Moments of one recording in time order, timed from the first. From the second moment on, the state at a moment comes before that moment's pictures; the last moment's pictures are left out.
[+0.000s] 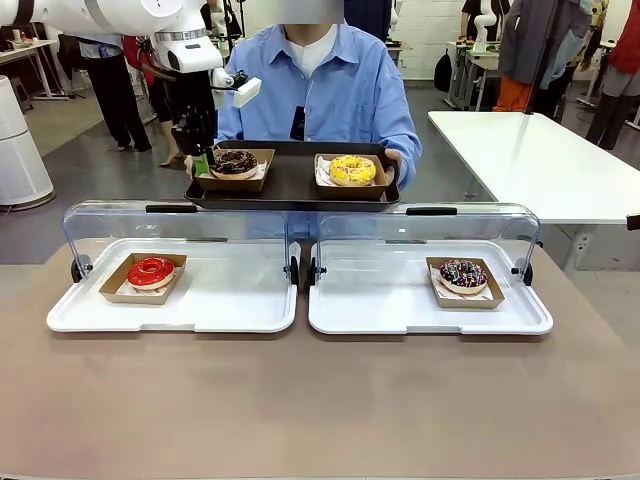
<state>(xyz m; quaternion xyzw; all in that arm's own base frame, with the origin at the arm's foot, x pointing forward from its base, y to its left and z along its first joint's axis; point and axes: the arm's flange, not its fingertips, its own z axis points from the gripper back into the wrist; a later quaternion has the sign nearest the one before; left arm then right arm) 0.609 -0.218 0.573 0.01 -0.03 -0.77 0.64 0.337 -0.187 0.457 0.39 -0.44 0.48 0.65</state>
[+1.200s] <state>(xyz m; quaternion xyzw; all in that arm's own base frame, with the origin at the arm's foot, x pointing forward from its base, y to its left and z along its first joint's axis) 0.597 -0.210 0.581 -0.02 -0.03 -0.76 0.65 0.337 -0.187 0.456 0.39 -0.44 0.48 0.65</state>
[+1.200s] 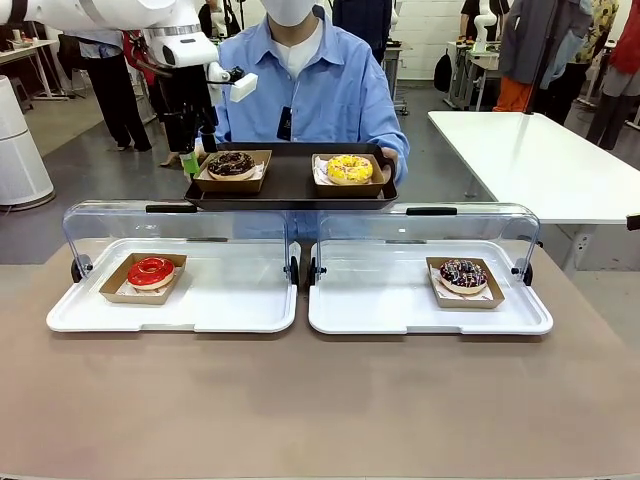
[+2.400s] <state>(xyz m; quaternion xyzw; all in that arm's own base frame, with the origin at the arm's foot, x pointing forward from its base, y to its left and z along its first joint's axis) 0.429 -0.113 0.542 -0.06 -0.16 -0.68 0.71 0.337 -0.187 0.456 0.39 -0.44 0.48 0.65</state>
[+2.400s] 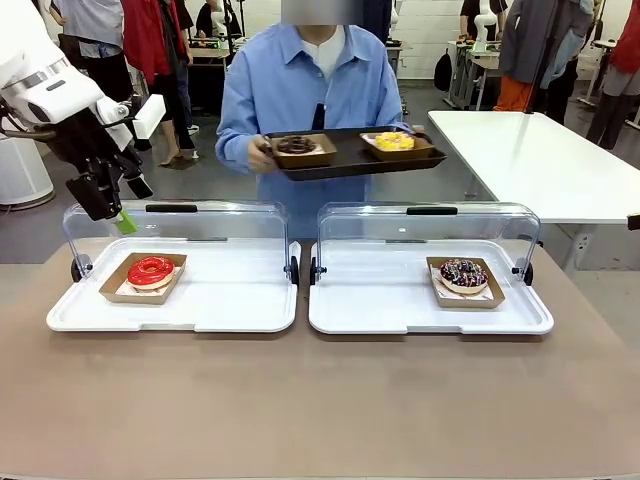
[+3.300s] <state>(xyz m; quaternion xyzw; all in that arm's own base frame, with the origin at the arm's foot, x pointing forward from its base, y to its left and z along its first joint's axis) 0.434 -0.082 0.543 -0.12 -0.21 -0.66 0.71 0.337 -0.187 0.456 0.39 -0.44 0.48 0.65</state>
